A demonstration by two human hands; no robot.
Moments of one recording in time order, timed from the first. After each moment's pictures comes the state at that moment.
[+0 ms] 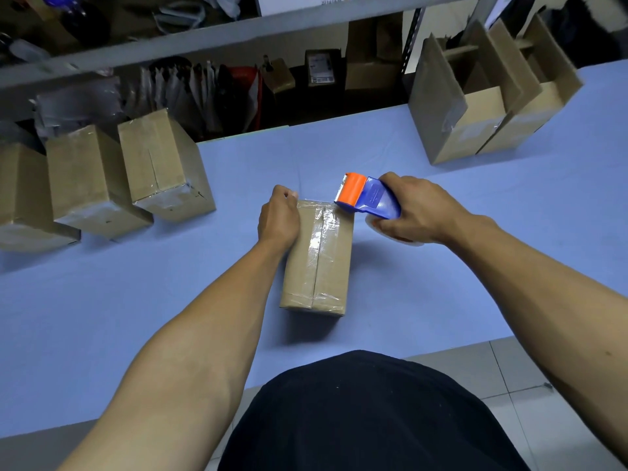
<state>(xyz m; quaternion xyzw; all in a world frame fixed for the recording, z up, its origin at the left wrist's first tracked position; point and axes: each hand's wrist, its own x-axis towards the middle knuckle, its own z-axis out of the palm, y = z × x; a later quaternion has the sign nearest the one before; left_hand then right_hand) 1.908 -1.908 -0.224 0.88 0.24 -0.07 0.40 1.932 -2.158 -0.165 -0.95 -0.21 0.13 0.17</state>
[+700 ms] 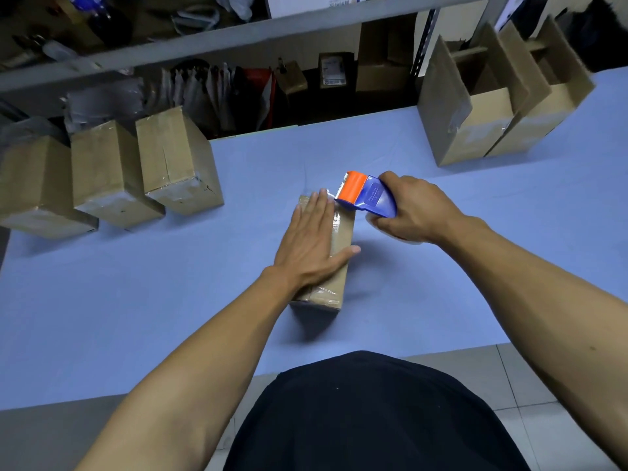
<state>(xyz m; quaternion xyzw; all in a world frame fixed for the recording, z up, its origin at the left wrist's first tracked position) 1.848 -1.945 -0.223 0.98 -0.09 -0.10 0.15 1.930 -2.160 -0.173 -0.95 -0.22 0.10 0.18</state>
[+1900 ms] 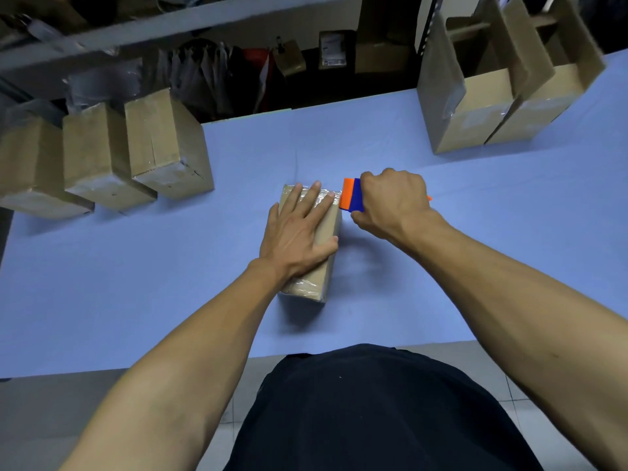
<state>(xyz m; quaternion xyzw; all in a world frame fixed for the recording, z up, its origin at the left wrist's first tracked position) 1.847 -1.967 -0.215 0.99 -0.03 -0.11 0.12 1.920 -2.141 -0.152 -0.98 -0.18 0.11 -0.02</state>
